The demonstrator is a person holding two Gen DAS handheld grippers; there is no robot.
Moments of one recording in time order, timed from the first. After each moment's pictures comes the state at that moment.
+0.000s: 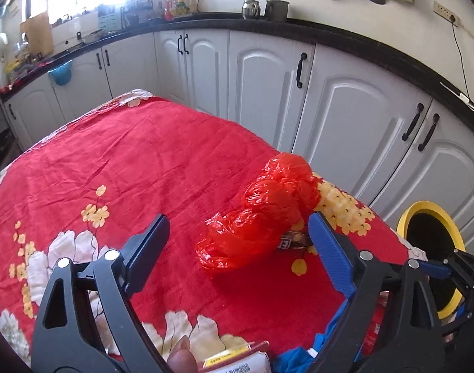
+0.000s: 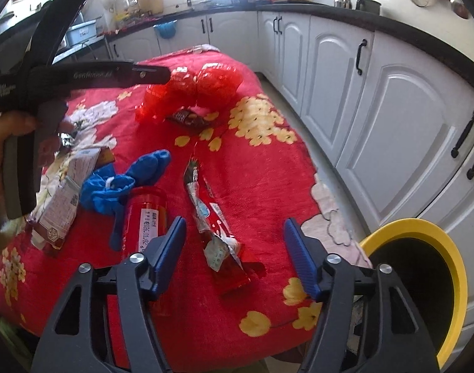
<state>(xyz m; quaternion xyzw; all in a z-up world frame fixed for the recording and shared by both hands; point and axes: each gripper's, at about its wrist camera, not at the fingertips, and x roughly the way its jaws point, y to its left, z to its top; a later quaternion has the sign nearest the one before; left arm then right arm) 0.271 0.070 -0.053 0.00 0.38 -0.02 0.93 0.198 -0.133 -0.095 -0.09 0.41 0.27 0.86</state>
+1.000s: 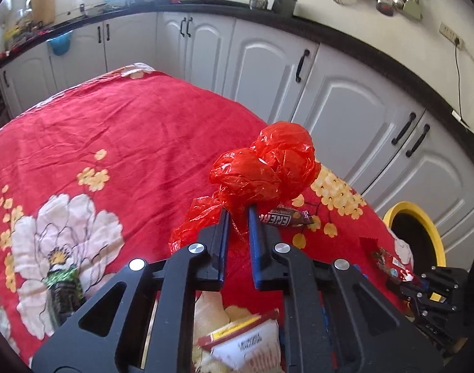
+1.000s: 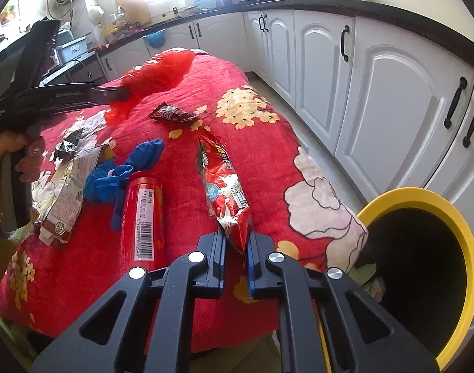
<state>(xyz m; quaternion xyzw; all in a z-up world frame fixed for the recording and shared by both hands) 0.243 0.096 -0.060 -0.07 0.39 -0.04 0.92 0.181 -0.160 -0.097 -0.03 0.42 0.26 0.87</state>
